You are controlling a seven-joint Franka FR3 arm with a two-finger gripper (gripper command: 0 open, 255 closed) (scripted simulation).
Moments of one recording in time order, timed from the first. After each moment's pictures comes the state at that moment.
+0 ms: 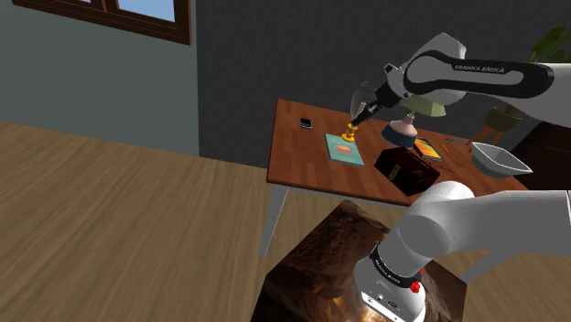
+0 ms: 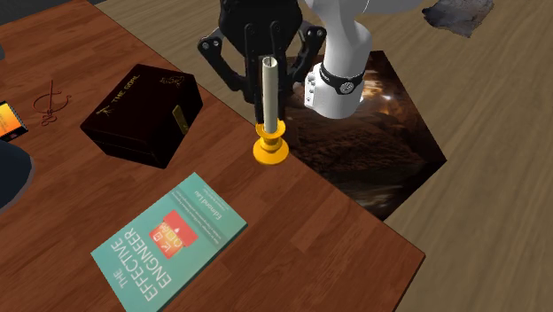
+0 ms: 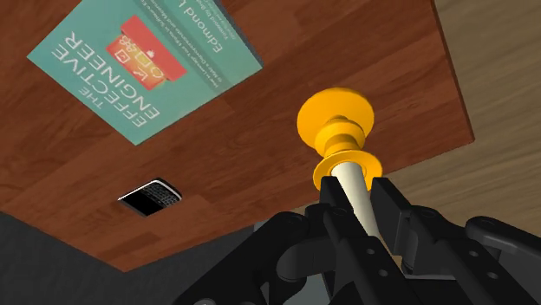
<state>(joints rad) -0.13 -0.82 -0.54 -2.65 -0.16 2.25 -0.61</state>
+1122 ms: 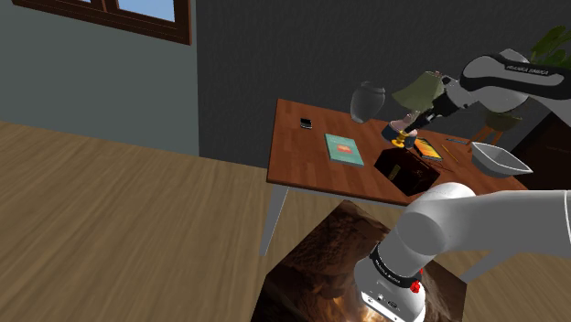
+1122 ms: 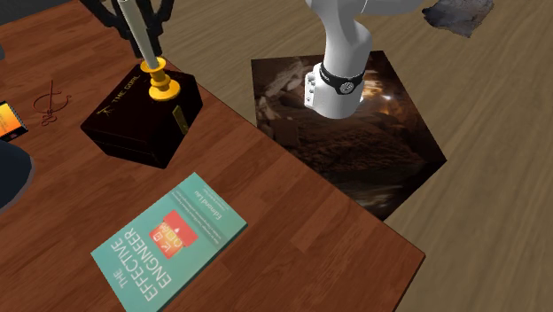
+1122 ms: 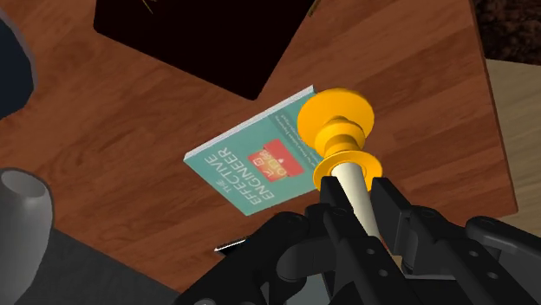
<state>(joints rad) -0.20 -0.80 -0.94 -2.39 -0.26 2.05 -1.03</state>
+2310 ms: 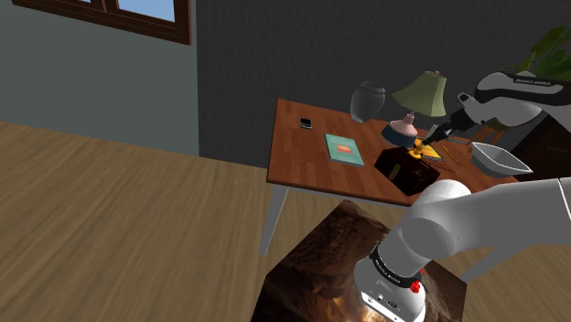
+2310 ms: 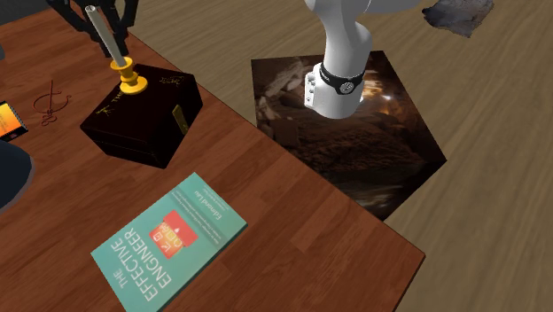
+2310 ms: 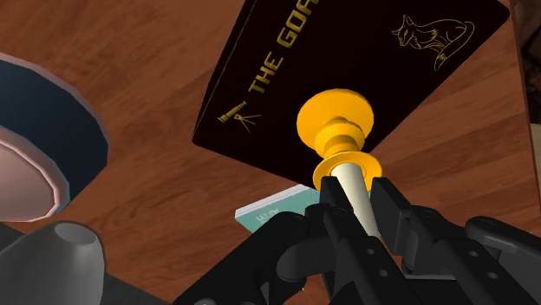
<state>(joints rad) -0.06 -0.72 -1.26 -2.23 -0.29 2.06 -1.25</state>
